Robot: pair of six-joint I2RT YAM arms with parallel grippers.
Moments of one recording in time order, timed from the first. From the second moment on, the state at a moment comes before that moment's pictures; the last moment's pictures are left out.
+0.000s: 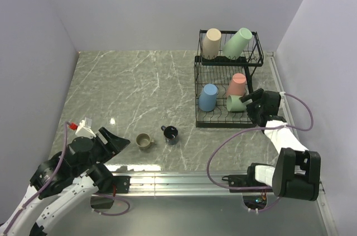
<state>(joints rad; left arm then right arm) -0.75 0.19 0.74 -1.11 -0.22 -1.18 -0.14 1.18 0.55 -0.07 -0.05 0.95</state>
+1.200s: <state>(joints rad) -0.75 0.15 0.76 -1.22 -0.25 -1.22 -0.16 1.43 0.47 0.42 -0.13 1.19</state>
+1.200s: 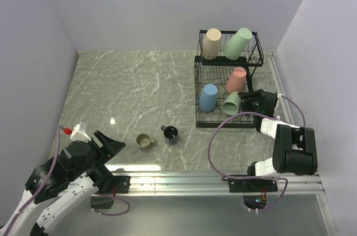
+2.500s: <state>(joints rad) -0.76 0.07 0.65 -1.06 -0.23 -1.20 -0.13 0.77 0.62 -0.53 -0.22 1.12</state>
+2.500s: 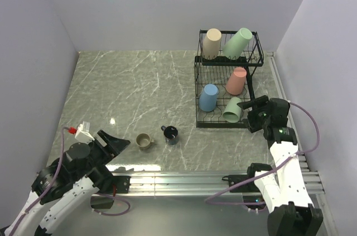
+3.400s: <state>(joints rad) -0.76 0.01 0.64 -1.05 -0.21 -1.17 0.11 0.90 0.58 -0.40 0.03 1.43</state>
